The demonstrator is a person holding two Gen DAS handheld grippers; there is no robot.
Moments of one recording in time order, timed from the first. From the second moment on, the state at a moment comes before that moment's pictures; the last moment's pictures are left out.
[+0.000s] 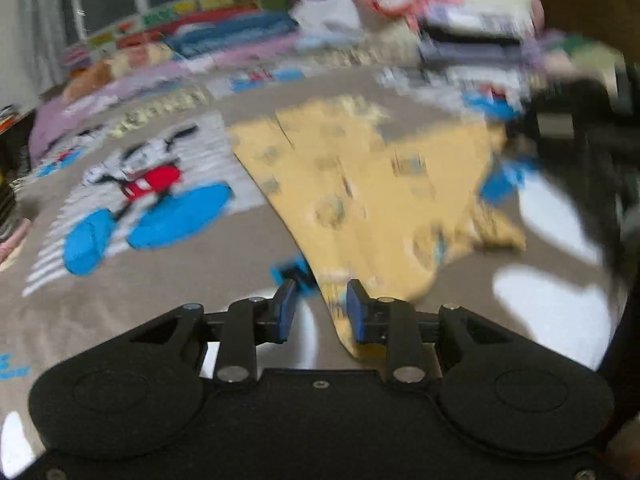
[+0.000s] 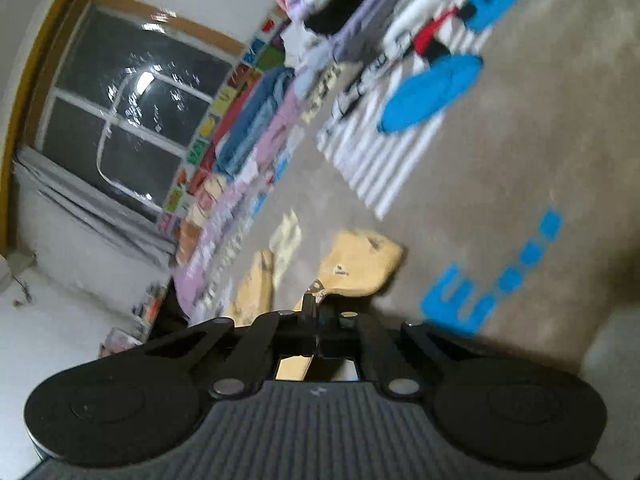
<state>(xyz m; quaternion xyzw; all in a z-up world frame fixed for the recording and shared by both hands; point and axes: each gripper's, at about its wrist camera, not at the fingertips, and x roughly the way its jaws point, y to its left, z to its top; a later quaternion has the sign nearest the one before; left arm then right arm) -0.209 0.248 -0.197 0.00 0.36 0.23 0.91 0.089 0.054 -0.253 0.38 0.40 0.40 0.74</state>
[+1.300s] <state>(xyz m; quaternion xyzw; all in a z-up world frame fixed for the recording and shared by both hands) -0.193 0.288 -0.191 -0.03 0.31 0.14 0.94 0.098 0.049 -0.234 0.27 0.38 0.35 0.81</state>
